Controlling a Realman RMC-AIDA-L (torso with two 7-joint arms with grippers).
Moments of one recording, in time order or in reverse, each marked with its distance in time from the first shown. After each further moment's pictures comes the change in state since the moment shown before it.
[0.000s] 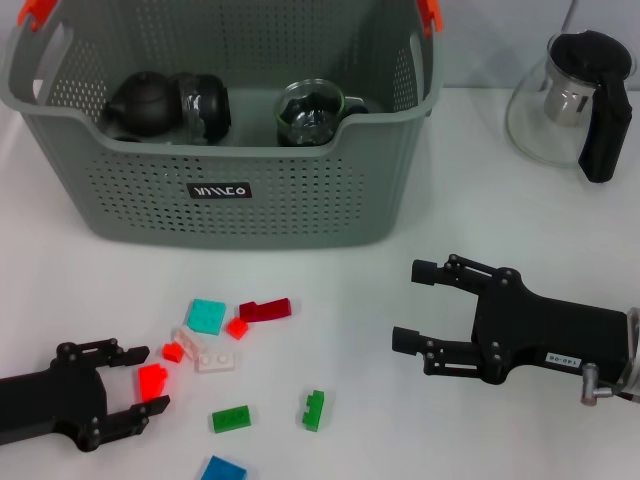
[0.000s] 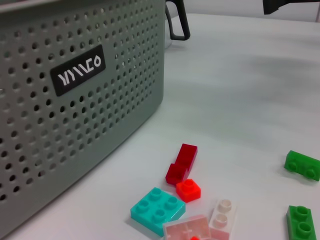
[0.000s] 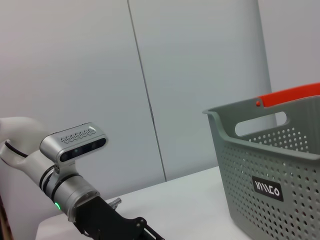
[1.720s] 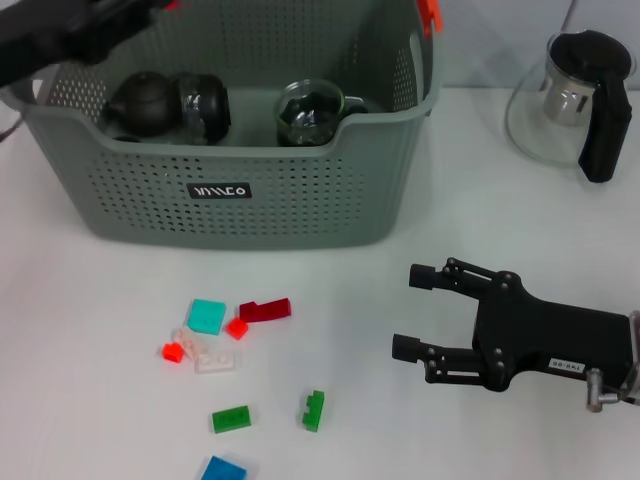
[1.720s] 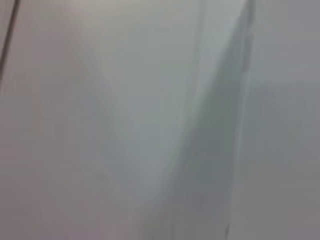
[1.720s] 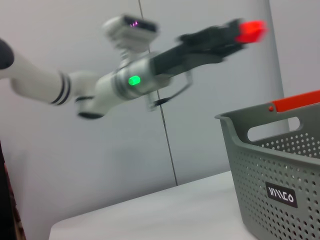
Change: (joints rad) left arm -0.418 0.100 -0.276 -0.025 -0.337 0.184 -0.545; right arm -0.001 -0.003 -0.006 -0.002 0.000 -0.033 -0.002
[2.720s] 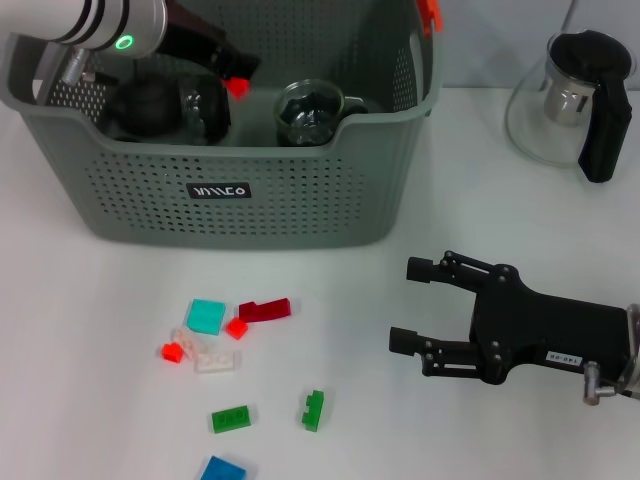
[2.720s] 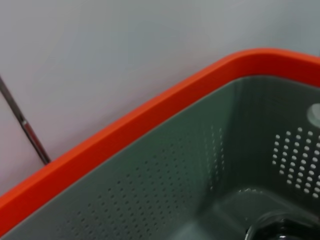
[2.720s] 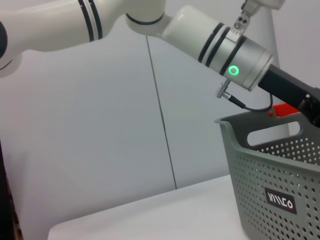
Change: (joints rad) left arm -0.204 -0.123 0.693 0.363 0.816 -0.685 -0.808; right arm 0.009 0.003 0.007 -0.005 0.000 0.000 0.002
